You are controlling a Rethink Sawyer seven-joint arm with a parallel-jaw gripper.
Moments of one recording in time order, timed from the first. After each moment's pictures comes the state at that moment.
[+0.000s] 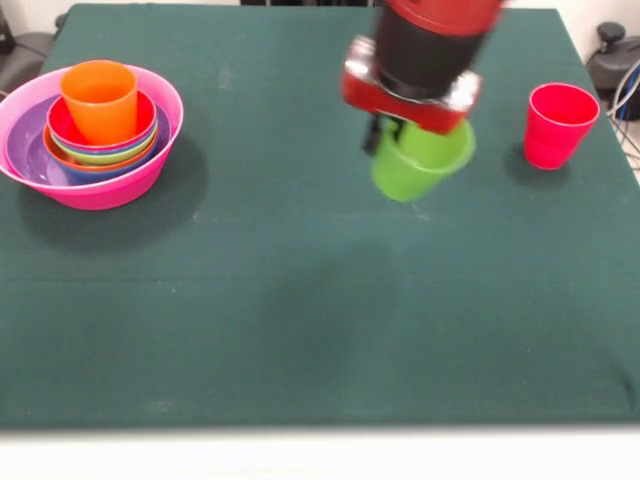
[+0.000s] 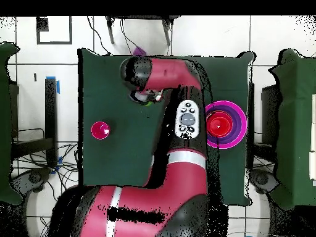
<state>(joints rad) -0.13 -0.32 -0.04 0.97 -0.10 1.14 1.97</state>
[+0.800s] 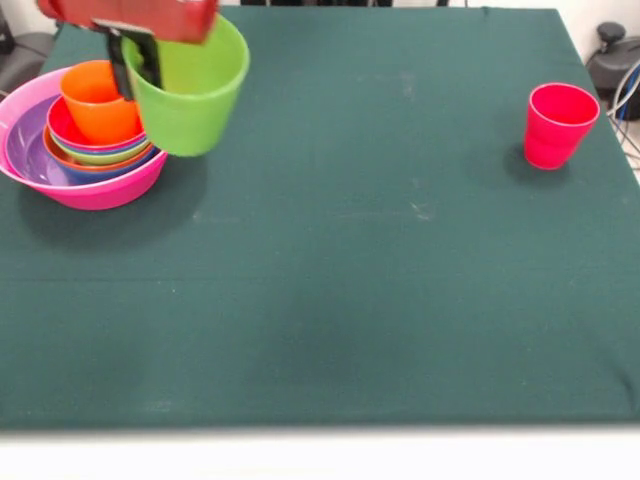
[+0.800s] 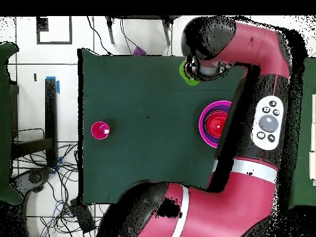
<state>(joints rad) -0.34 -0.35 0.01 0.66 -0.16 1.38 1.57</state>
